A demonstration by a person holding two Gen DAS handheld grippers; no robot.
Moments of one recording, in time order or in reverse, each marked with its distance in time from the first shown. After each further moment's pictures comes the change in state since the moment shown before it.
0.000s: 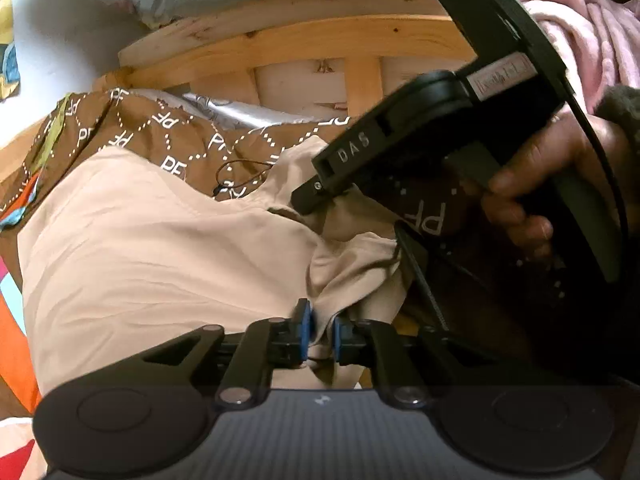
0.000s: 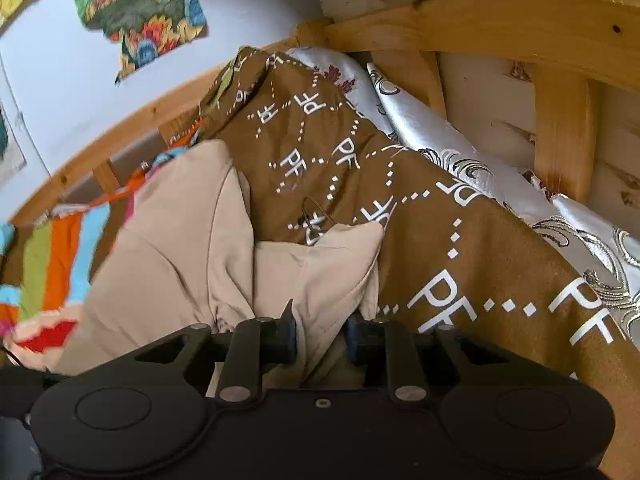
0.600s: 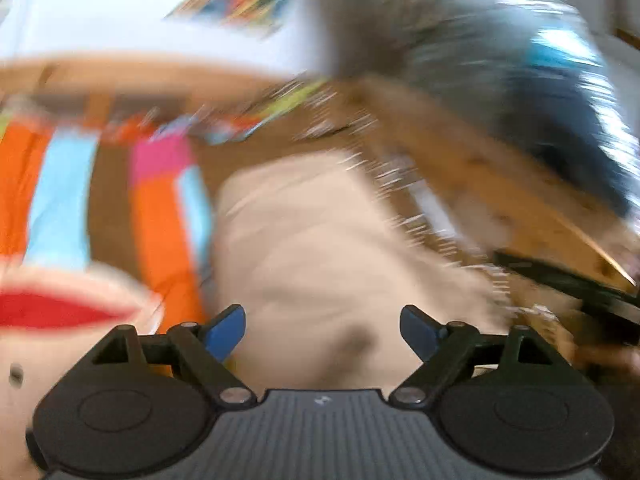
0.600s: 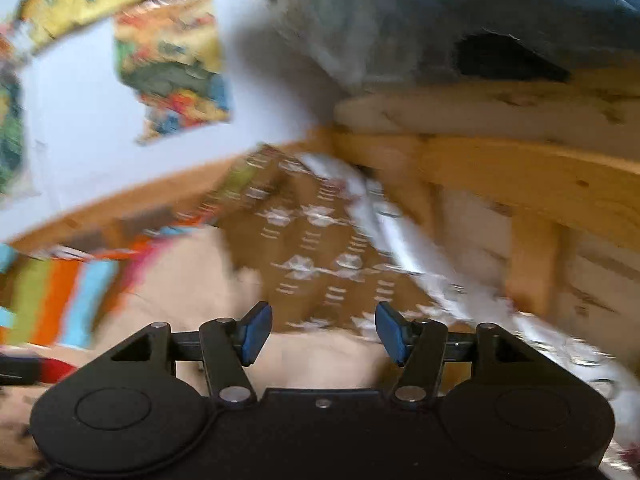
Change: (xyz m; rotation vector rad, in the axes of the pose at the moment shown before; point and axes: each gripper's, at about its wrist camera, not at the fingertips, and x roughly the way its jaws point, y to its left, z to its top) left arm -0.097 0.130 -0.051 -0.741 -0.127 0.175; right arm -0.054 0.027 0.008 -0.129 -0.283 -0.007
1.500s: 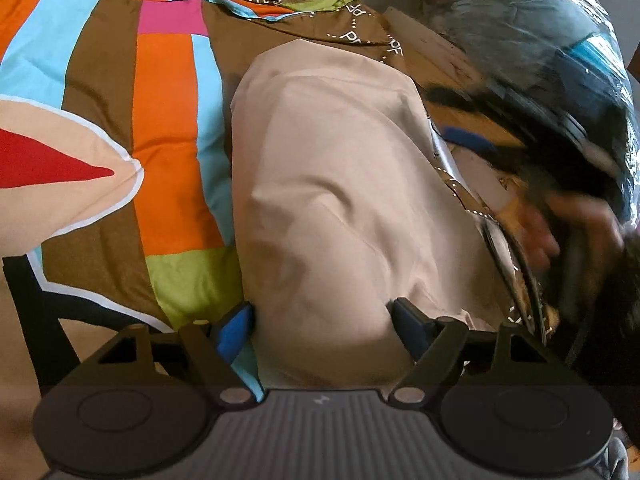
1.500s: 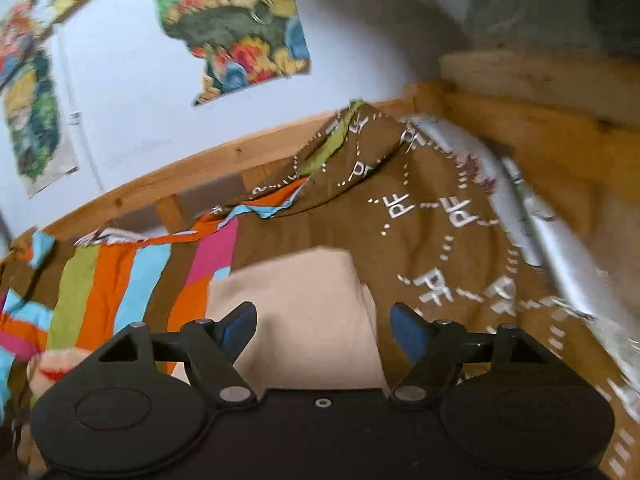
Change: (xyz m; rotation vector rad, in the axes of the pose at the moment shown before) left arm 0.044 0.052 -0.046 -0.130 0.165 -0.208; right arm 0.133 0.072 0.049 -0.008 0.189 0.161
